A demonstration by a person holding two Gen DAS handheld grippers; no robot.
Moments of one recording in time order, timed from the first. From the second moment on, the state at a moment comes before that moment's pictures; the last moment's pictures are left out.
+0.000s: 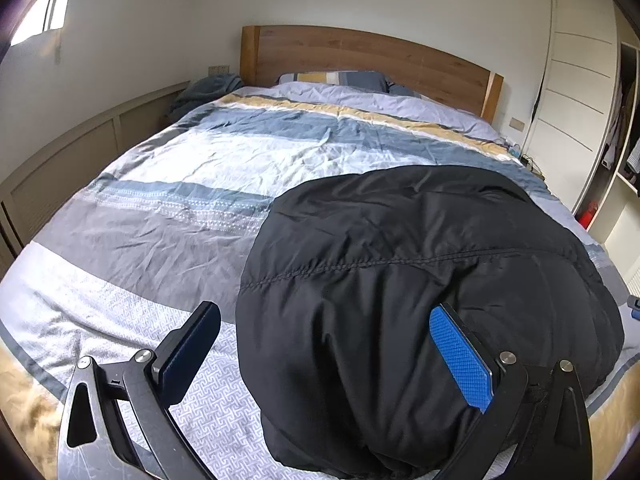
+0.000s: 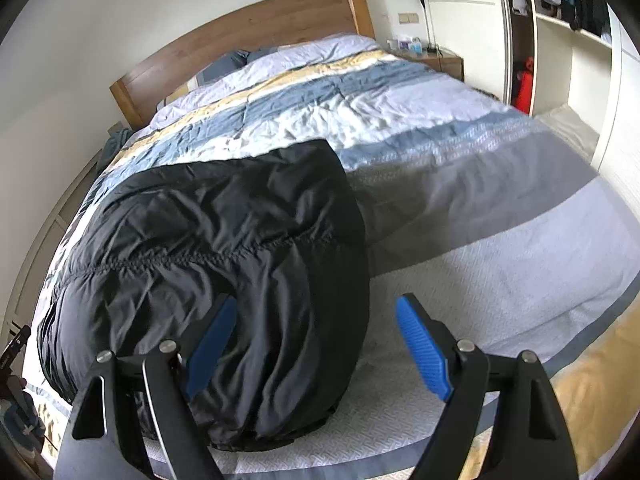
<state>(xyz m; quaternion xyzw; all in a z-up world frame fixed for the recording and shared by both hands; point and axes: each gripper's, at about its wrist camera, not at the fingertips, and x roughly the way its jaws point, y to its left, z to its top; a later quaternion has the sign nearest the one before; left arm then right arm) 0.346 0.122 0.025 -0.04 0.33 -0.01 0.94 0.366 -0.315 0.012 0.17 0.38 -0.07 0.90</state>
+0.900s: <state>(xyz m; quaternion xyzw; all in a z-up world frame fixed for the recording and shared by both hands) 0.407 0.182 -0.072 -0.25 0.46 -0.11 0.85 0.414 -0.359 -0.115 0.44 0.45 0.10 0.77</state>
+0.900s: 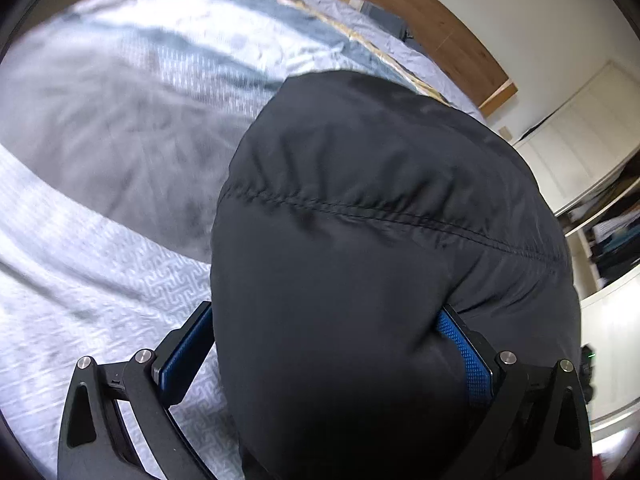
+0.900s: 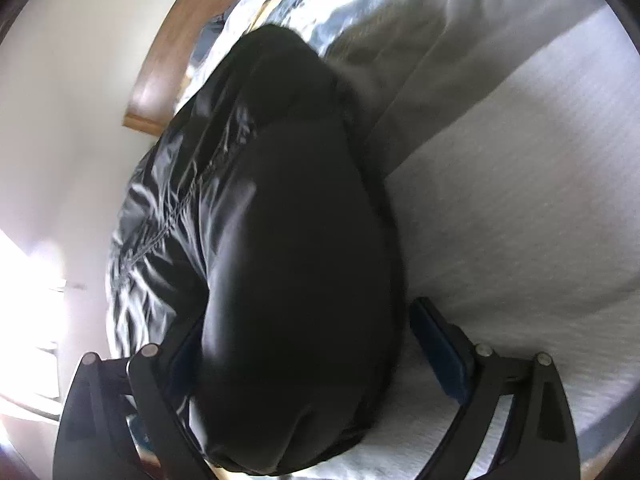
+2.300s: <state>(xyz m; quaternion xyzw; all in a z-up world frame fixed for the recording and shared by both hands) 0.345 0.130 0.062 -0.34 0.38 -0.29 0.81 0.417 -0.240 0.031 0.35 0.31 0.26 0.84</state>
